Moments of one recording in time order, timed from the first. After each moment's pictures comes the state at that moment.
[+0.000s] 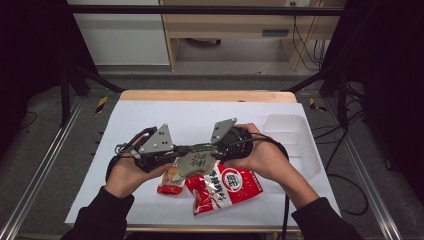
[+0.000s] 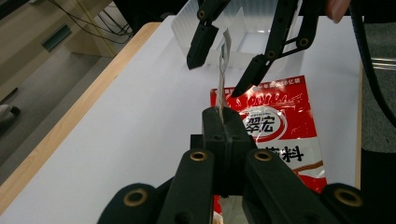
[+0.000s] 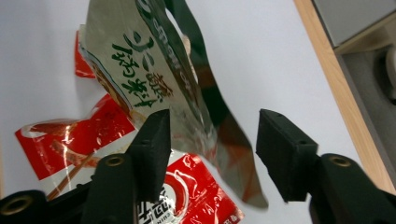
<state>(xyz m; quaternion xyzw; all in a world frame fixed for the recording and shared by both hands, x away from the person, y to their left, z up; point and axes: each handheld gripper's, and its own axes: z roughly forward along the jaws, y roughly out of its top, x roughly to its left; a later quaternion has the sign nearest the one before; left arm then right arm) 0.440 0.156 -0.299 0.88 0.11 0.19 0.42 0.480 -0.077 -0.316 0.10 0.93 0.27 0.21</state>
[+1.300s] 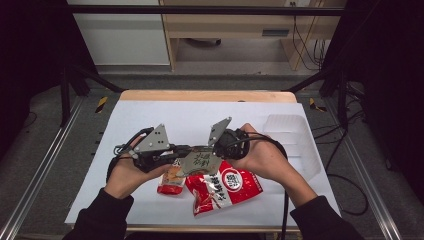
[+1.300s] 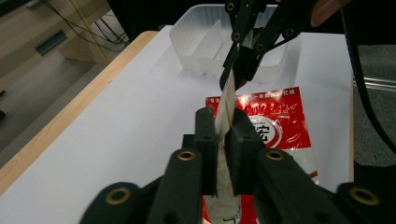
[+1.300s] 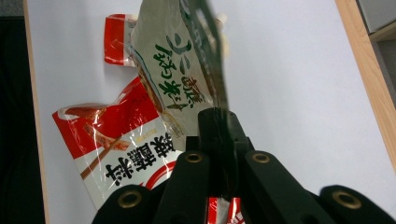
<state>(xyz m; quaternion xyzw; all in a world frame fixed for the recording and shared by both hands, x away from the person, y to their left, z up) 0.445 0.163 -0.310 0.86 0.12 0.18 0.46 0.476 -0.072 -0.310 0.09 0.95 0.24 0.16</state>
